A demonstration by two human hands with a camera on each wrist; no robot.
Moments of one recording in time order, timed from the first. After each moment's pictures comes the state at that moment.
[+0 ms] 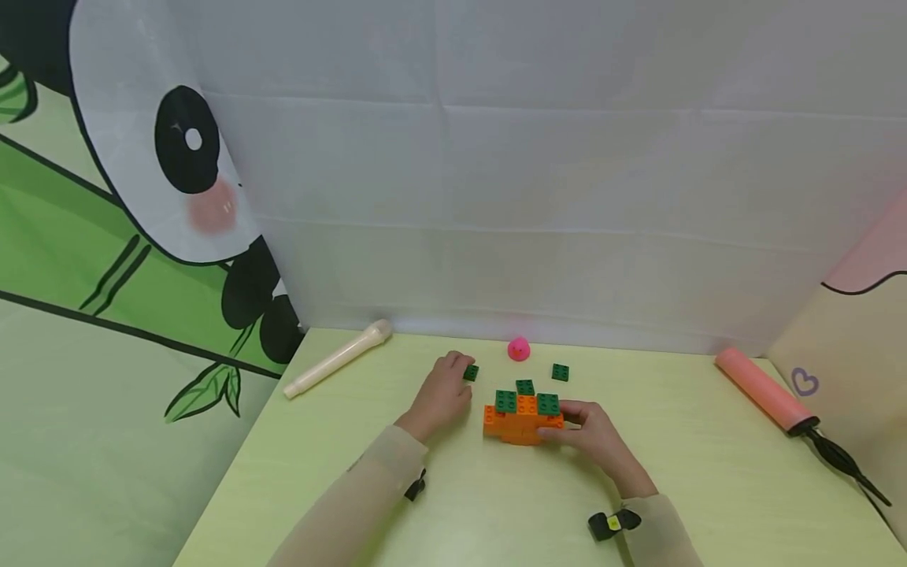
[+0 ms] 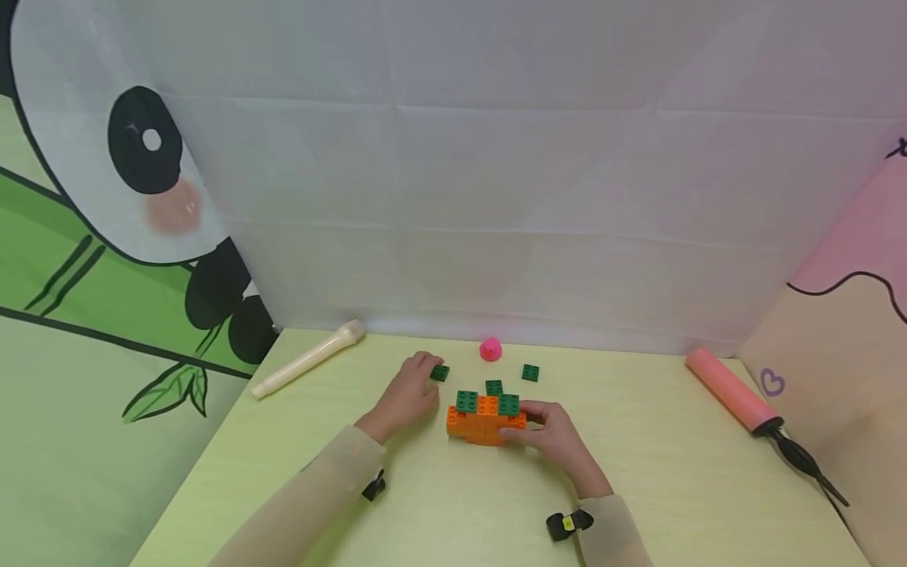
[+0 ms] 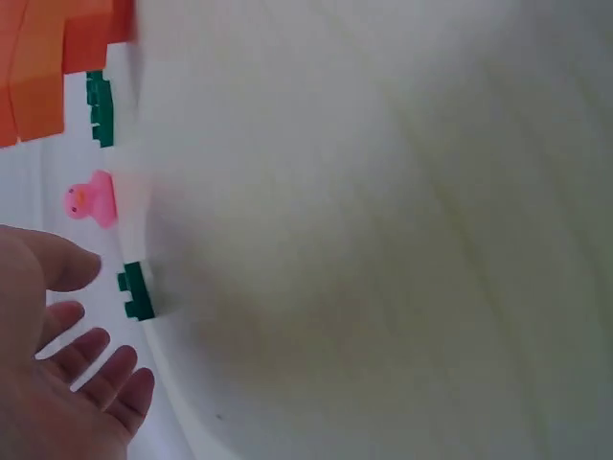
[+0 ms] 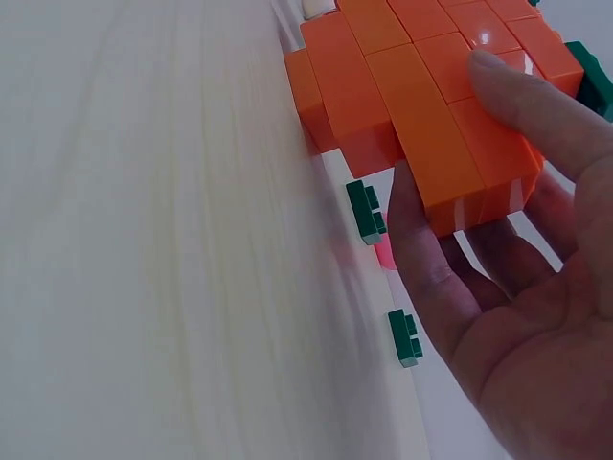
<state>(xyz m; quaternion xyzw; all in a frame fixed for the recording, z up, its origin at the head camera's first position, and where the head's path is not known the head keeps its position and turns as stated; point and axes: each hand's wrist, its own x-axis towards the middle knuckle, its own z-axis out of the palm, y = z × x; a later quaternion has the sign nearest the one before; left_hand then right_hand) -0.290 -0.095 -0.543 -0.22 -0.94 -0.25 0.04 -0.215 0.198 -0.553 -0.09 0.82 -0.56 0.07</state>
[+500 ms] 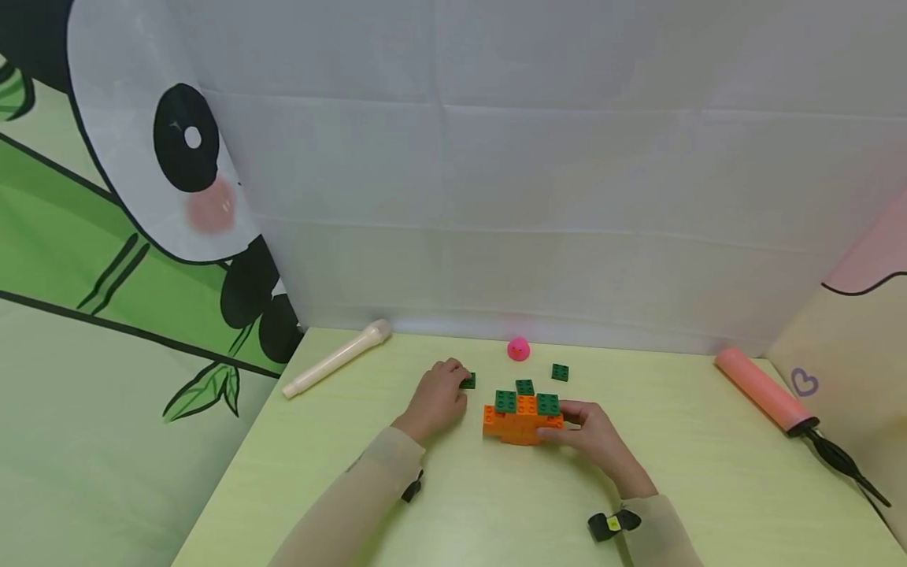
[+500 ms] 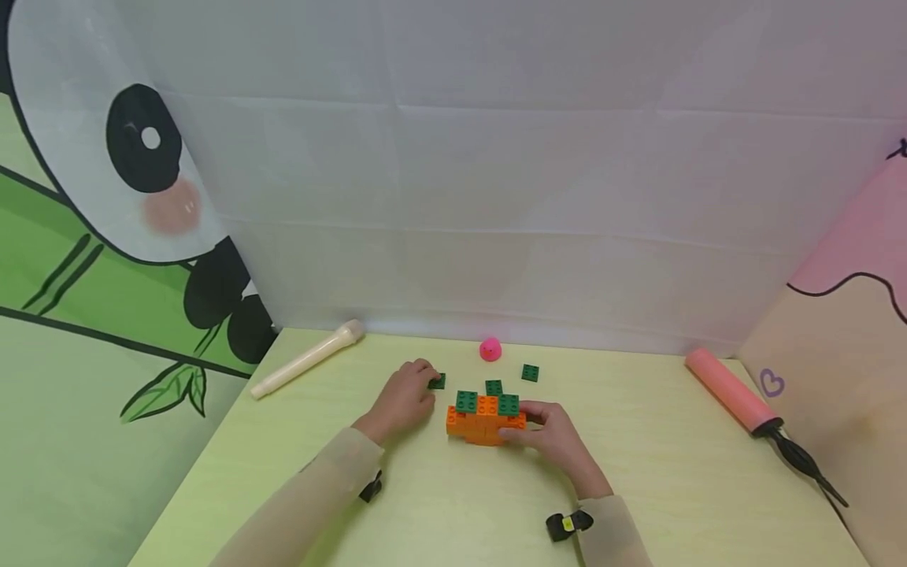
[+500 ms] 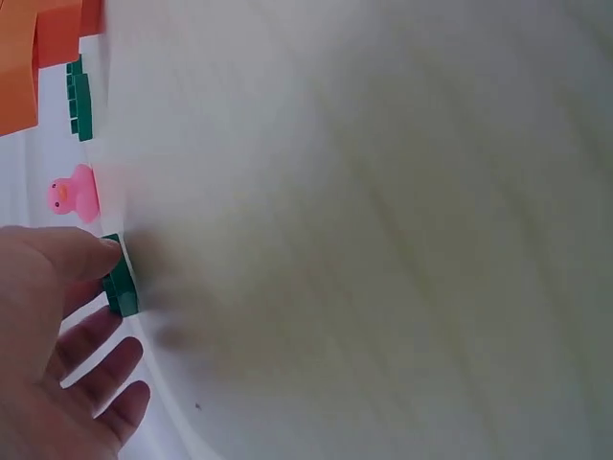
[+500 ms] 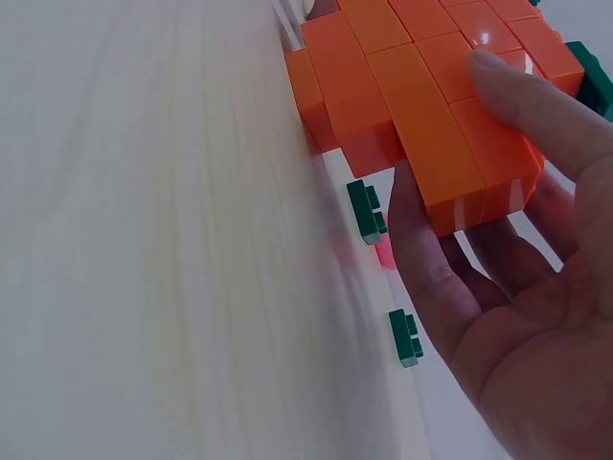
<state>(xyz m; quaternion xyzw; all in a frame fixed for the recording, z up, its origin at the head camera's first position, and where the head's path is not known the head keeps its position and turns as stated) -0.293 -0.102 -0.554 -0.23 -0.96 -0.17 0.04 -0.213 0.197 -0.551 -0.07 0.82 -0.56 0.06</state>
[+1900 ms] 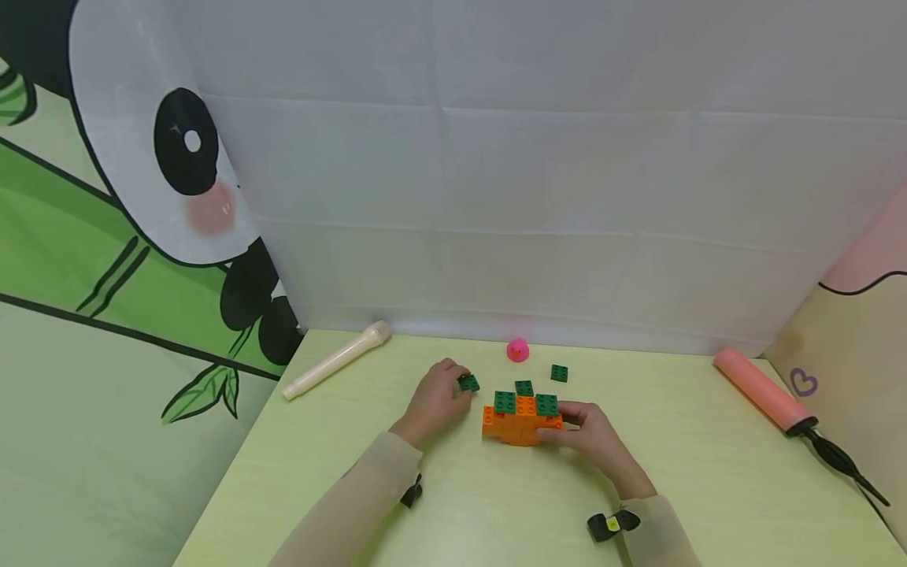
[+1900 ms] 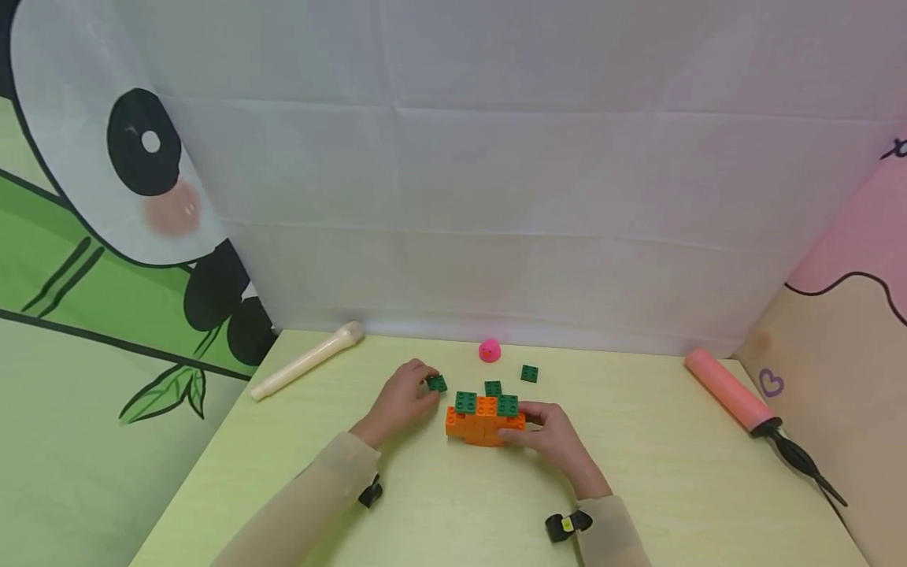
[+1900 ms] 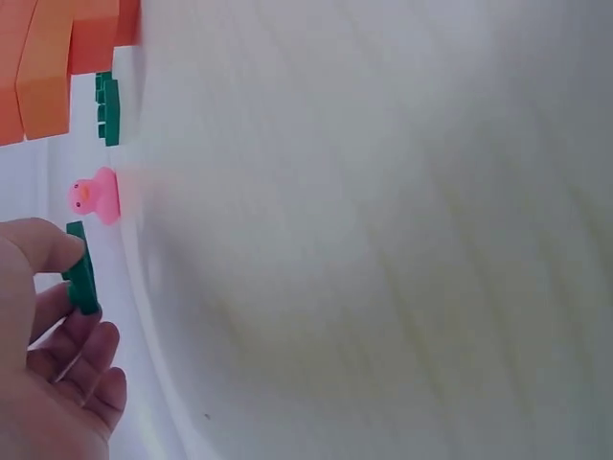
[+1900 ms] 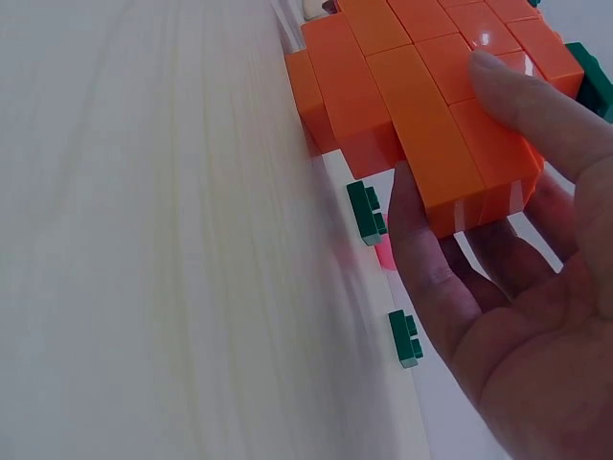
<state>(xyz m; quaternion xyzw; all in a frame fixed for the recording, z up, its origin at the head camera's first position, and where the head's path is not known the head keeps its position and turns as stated) -0.291 -0.102 -0.554 -0.20 -0.94 -0.28 0.06 -0.215 0.199 -0.554 -0.08 0.82 -0.56 0.06</state>
